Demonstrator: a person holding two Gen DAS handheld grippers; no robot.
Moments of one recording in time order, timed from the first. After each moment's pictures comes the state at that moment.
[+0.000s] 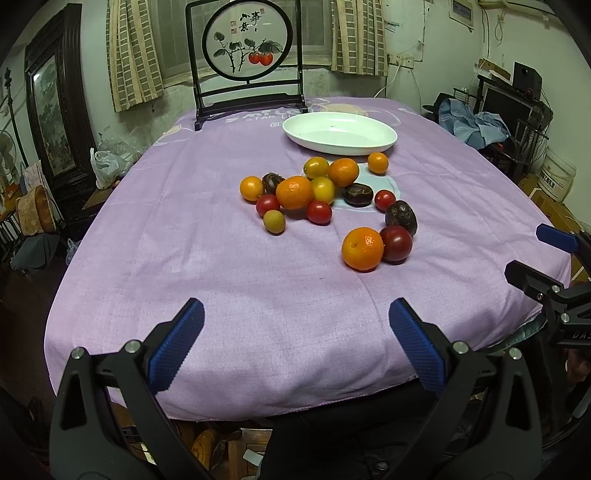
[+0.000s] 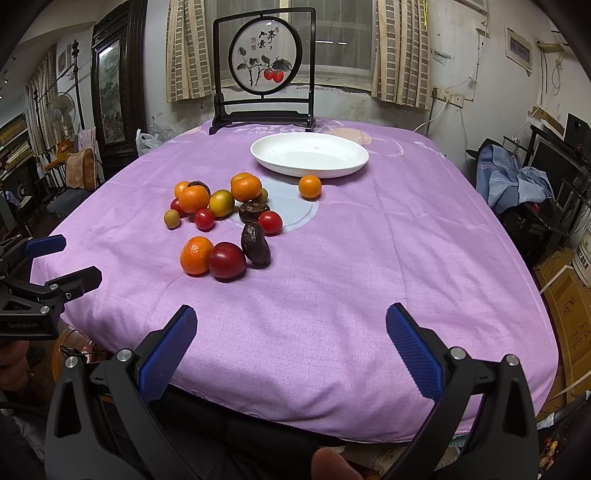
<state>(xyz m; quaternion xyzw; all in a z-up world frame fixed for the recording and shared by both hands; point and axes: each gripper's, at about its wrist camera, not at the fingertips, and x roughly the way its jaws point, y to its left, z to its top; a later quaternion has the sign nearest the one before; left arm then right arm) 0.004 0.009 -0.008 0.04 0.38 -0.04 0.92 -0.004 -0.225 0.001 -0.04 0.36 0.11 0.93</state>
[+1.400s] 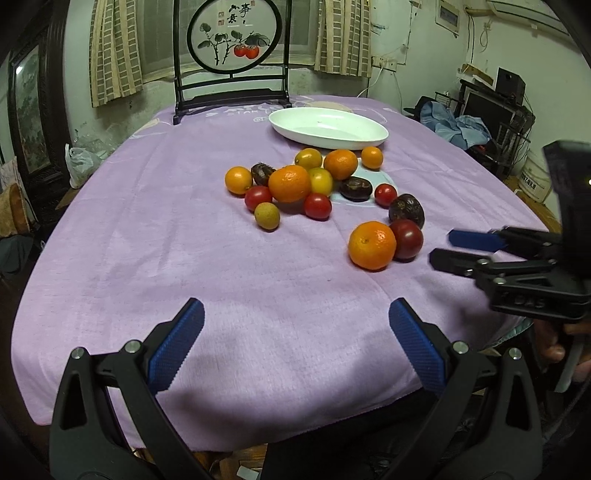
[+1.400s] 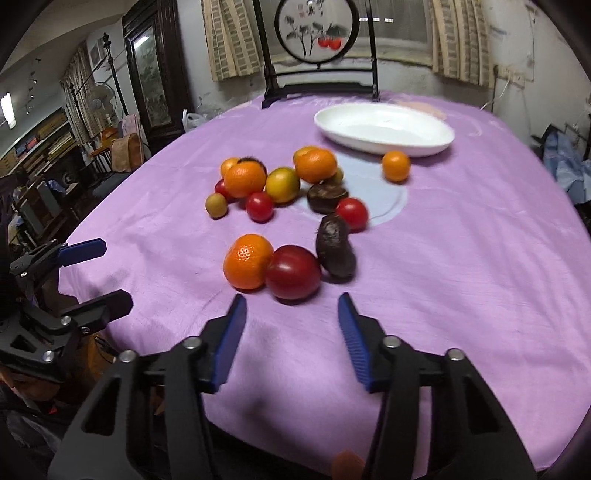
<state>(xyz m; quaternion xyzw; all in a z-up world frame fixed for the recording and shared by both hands) 0.031 0.033 -0.039 0.01 0.37 -0.10 0.92 0.060 -0.181 -0.043 -0.01 0.41 0.23 0.88</state>
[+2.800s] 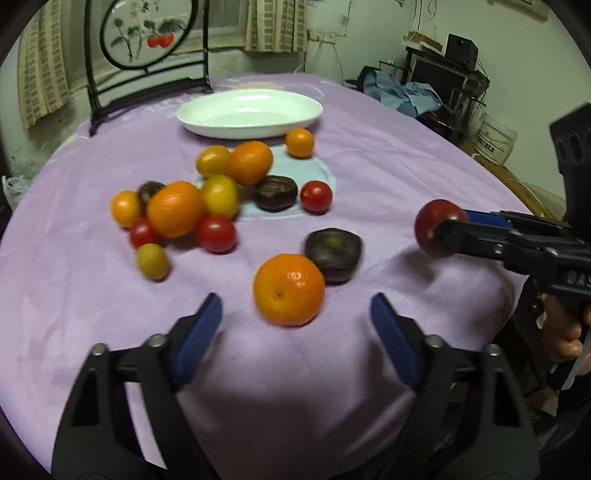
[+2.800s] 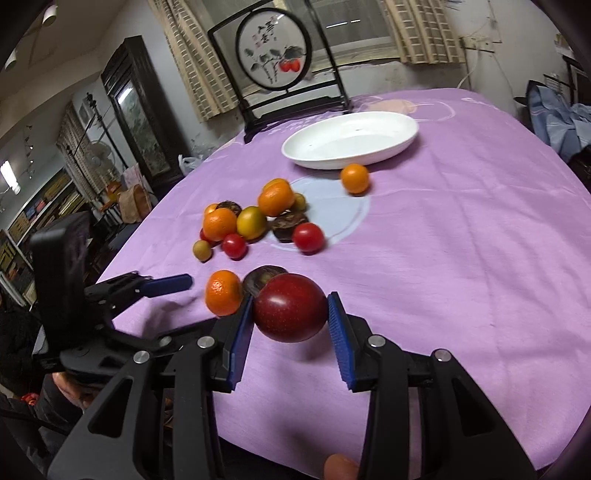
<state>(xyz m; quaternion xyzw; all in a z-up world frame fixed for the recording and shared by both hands) 0.098 -0.039 -0.061 0.05 0.41 -0.22 0.88 0.068 -0.247 -0.026 0.10 0.38 0.23 0.89</state>
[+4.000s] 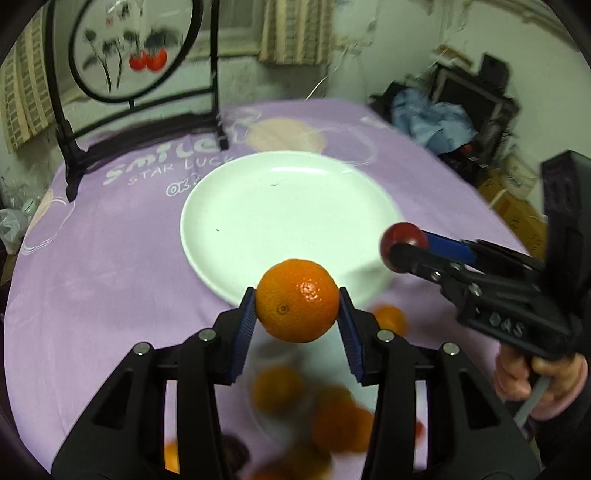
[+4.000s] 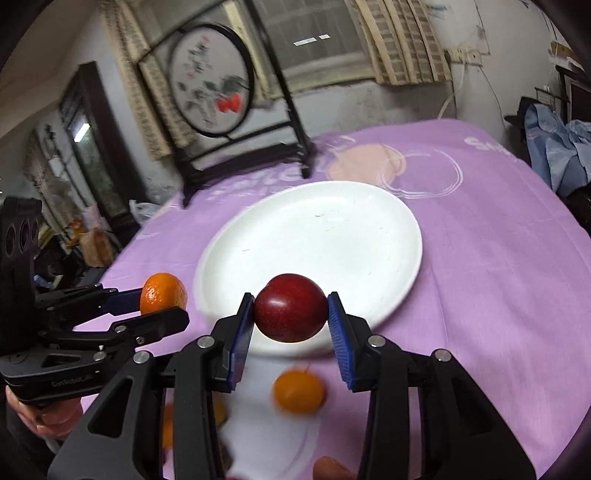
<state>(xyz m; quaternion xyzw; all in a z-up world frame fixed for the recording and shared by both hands) 0.337 -0.058 -0.002 0.05 0.43 -0.19 0.88 0.307 -0.238 -0.011 0.11 0.36 0.16 0.91</state>
